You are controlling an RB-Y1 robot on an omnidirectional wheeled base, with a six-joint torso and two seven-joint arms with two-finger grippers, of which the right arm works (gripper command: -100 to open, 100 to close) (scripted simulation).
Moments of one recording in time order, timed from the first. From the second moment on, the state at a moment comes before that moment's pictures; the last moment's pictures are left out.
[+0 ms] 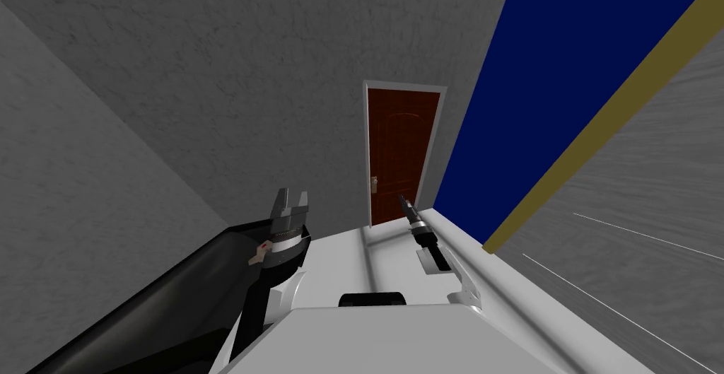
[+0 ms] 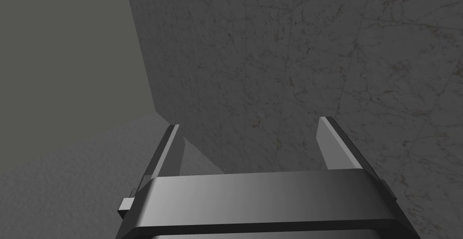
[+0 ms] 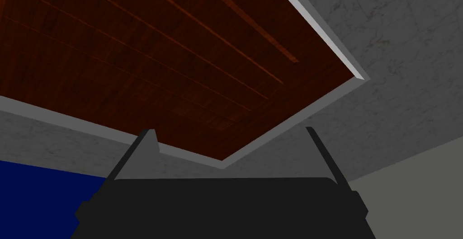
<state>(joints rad) 0.16 -0.09 -0.04 -1.68 0.26 -0.40 0.36</state>
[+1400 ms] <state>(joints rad) -0.01 -0.10 -0.07 -1.37 0.48 -0.42 0.61</state>
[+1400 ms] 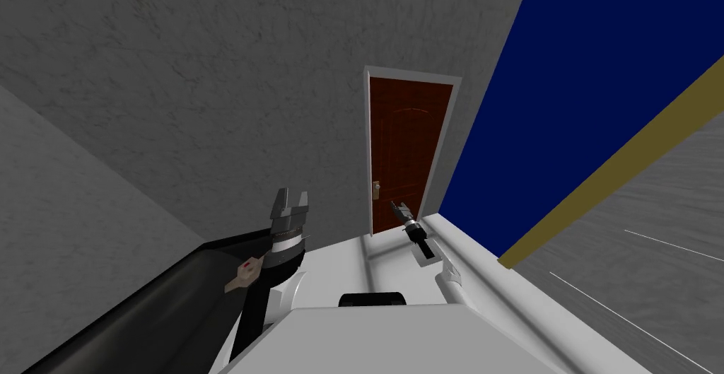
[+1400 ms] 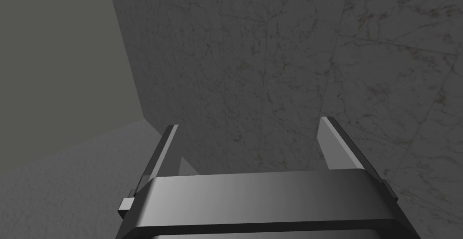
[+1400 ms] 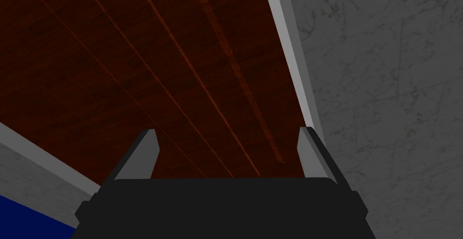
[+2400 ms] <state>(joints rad) -0.12 -0.09 -0.08 -1.18 0.62 -0.42 0.78</state>
